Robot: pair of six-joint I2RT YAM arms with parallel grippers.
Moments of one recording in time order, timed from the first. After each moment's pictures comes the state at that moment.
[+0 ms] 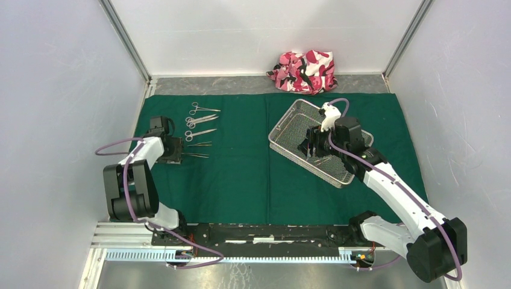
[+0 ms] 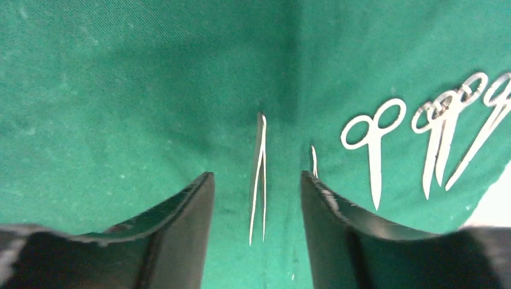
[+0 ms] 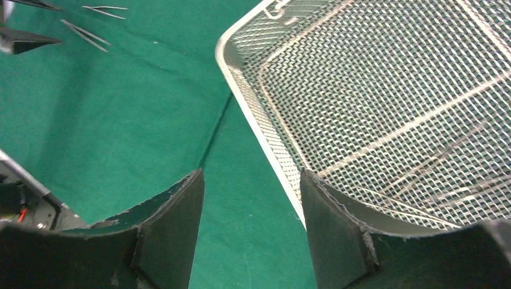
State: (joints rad) left arm 0.18 1.52 0.84 -0.51 -0.13 -1.34; right arm 0.40 1.04 0.77 -0.29 -0.25 0.27
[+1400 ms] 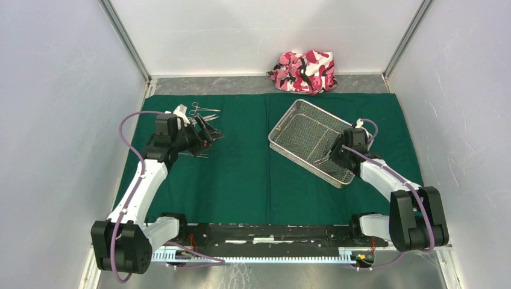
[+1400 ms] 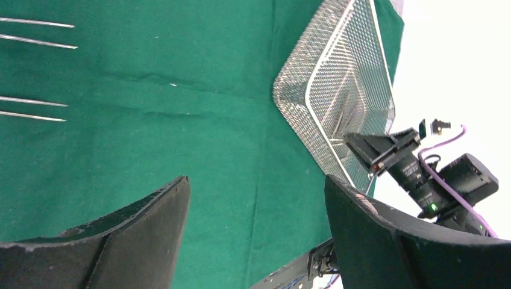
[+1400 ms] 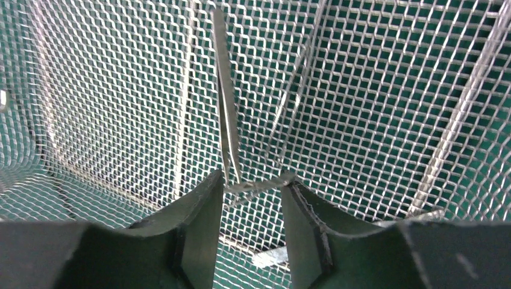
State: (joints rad) left arm -0.08 1.07 0.79 -0.38 0.44 -0.73; right arm 0.13 1.26 0.55 -0.16 0.03 0.65
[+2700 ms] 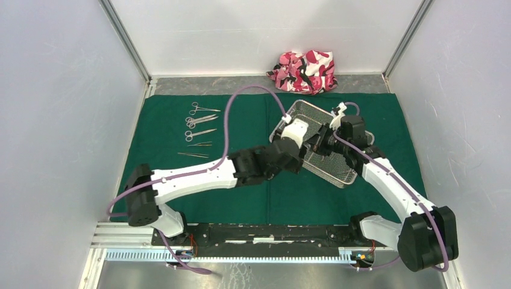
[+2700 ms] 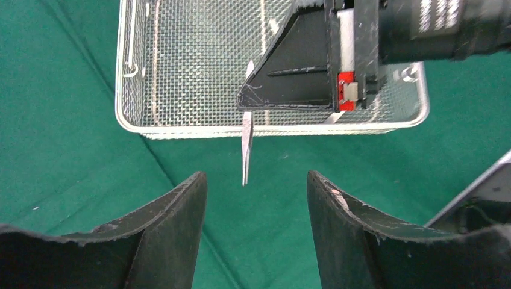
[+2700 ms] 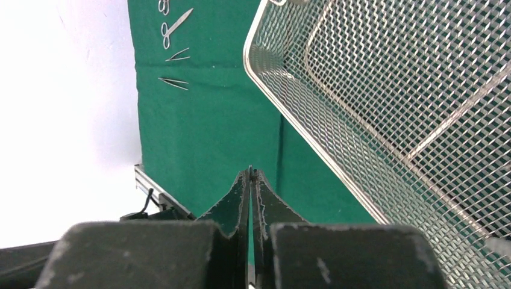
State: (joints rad) left arm -1.20 1.51 1.29 -0.31 -0.47 -0.40; right arm 0.26 1.13 0.72 -0.18 -0.45 0.73
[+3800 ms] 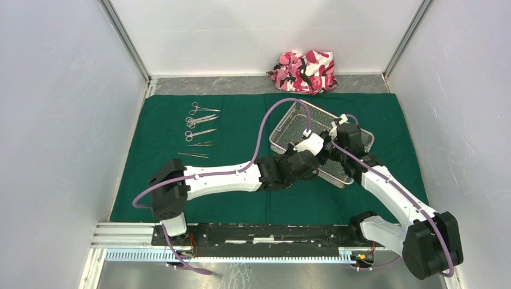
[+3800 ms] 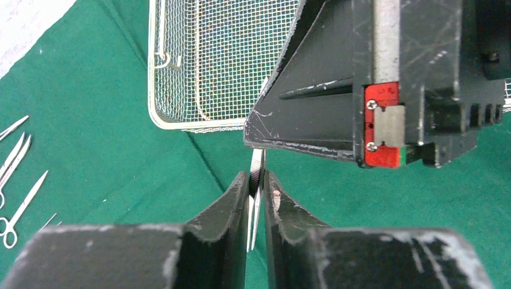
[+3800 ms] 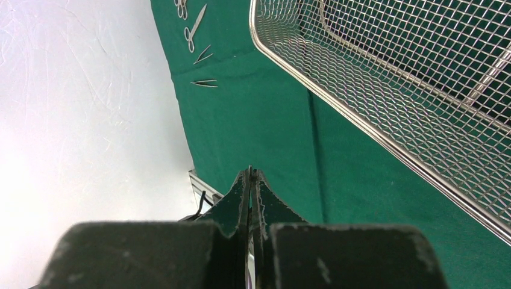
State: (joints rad) left arm -1.27 1.74 1.36 -0.36 -0.70 -0.23; right arm 0.33 1.06 0.62 -0.14 -0.42 1.07
